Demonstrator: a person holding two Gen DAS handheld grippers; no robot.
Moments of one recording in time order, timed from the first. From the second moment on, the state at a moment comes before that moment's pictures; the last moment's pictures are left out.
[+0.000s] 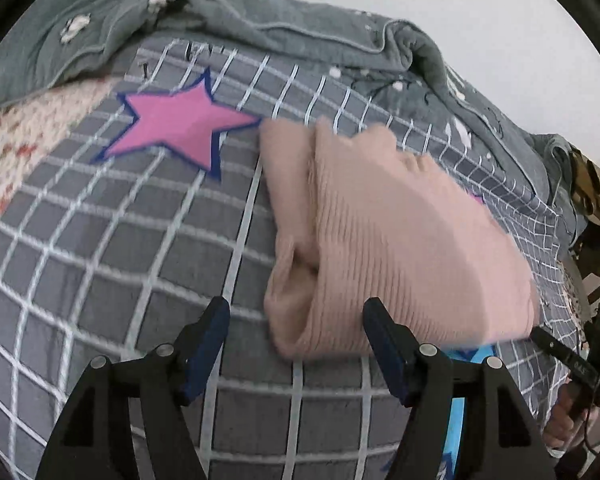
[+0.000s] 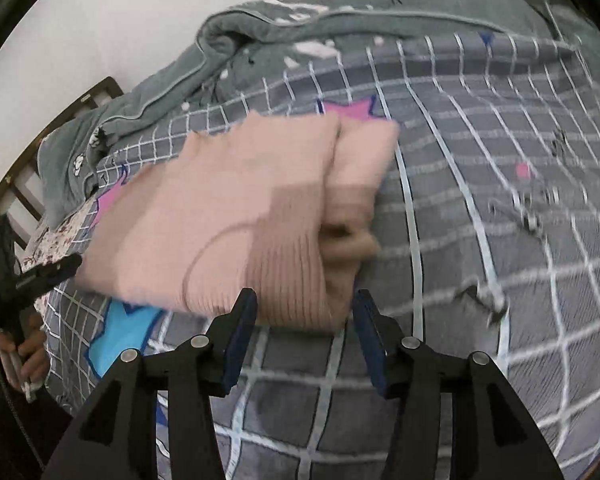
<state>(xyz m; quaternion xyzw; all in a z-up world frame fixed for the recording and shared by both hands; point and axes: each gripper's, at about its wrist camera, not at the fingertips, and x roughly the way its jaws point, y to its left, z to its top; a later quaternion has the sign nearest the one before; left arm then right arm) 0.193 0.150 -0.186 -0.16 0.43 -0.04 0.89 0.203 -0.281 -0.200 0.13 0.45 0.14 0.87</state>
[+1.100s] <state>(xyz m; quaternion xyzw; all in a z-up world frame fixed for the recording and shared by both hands) 0.187 0.130 -0.177 -0.20 0.41 -0.05 0.89 0.211 -0.308 -0.199 0.25 0.43 0.17 0.85</state>
